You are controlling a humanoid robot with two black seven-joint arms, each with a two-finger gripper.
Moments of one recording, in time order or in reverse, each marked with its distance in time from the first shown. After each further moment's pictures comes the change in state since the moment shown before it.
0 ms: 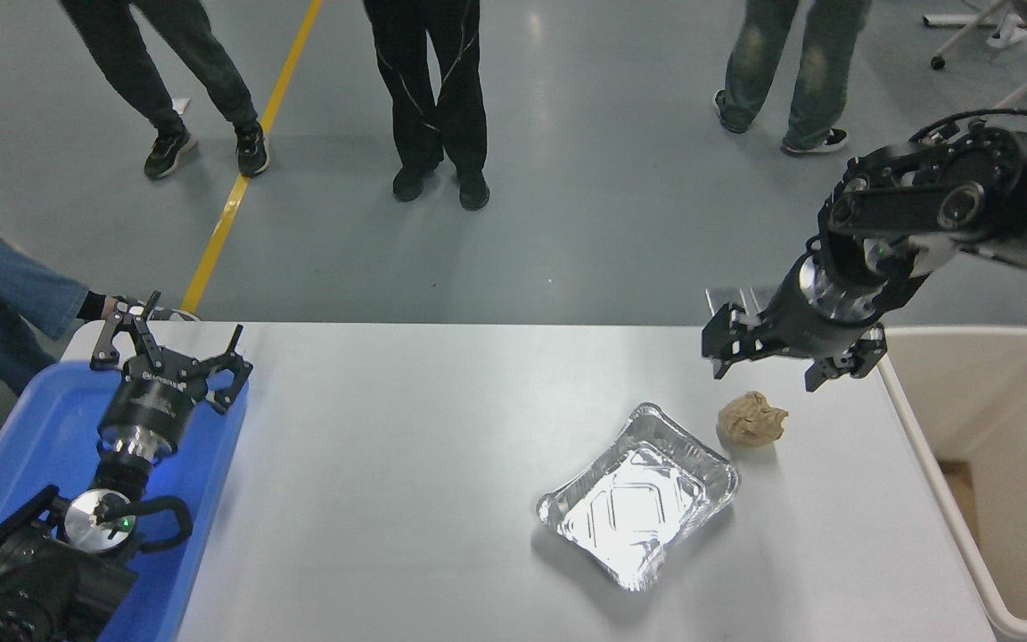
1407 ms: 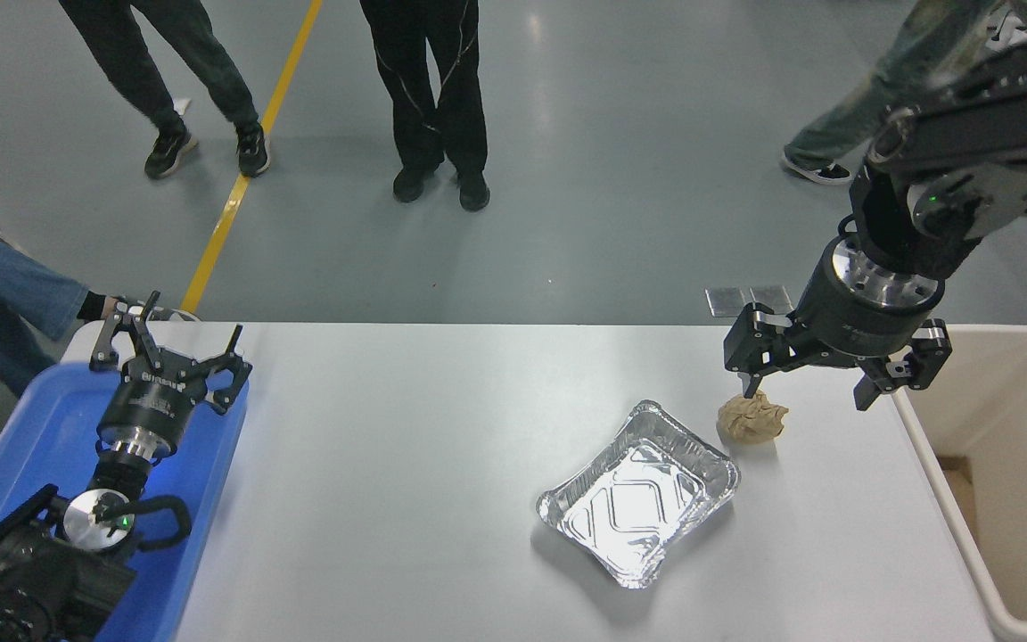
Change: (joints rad) left arm 0.000 0.001 0.001 -0.001 0.000 0.000 0.000; right arm -0.095 -0.065 -0.074 -0.002 0.281 -0.131 -0.171
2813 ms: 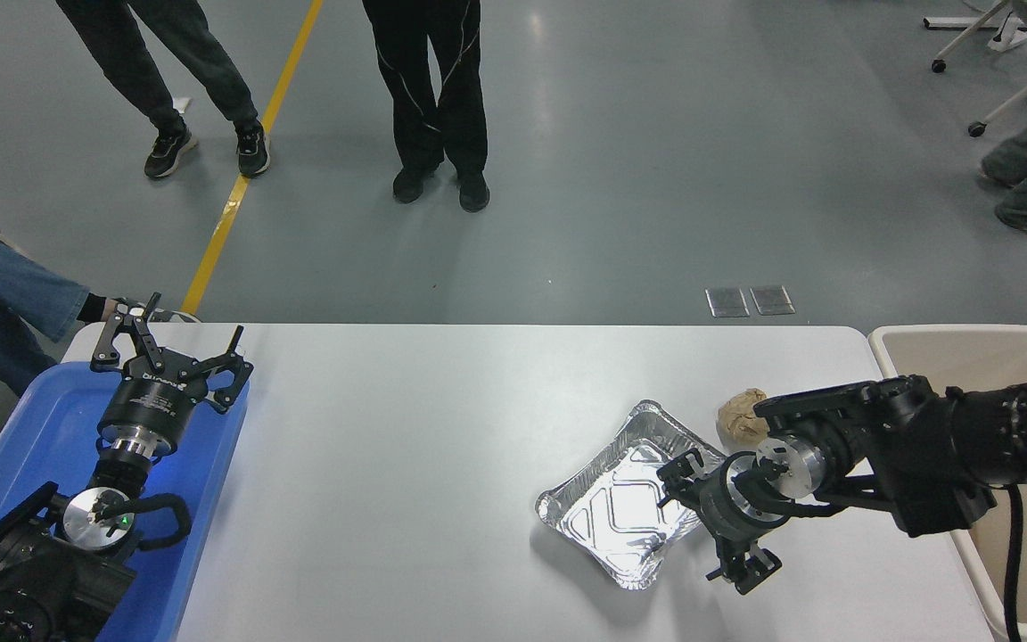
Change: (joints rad) left arm 0.000 0.000 0.000 0.000 0.000 0.000 0.000; right arm -0.839 0.044 0.433 -0.298 0.135 -0.628 0.108
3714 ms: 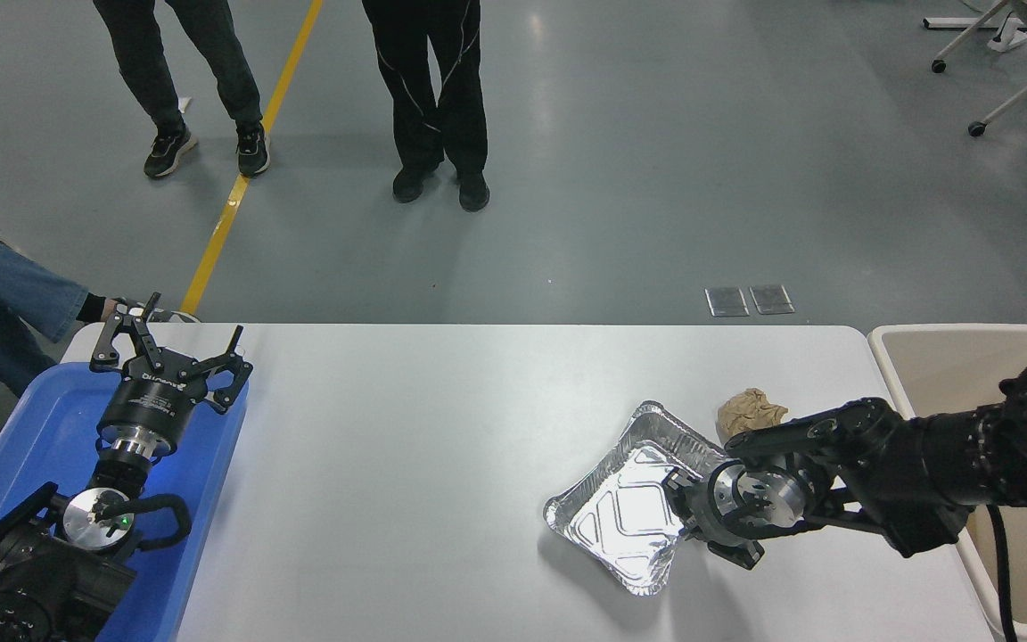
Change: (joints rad) left arm 0.000 0.000 0.000 0.000 0.000 0.000 0.000; right arm 0.014 0.040 -0.028 0.036 -0.235 -0.073 0.035
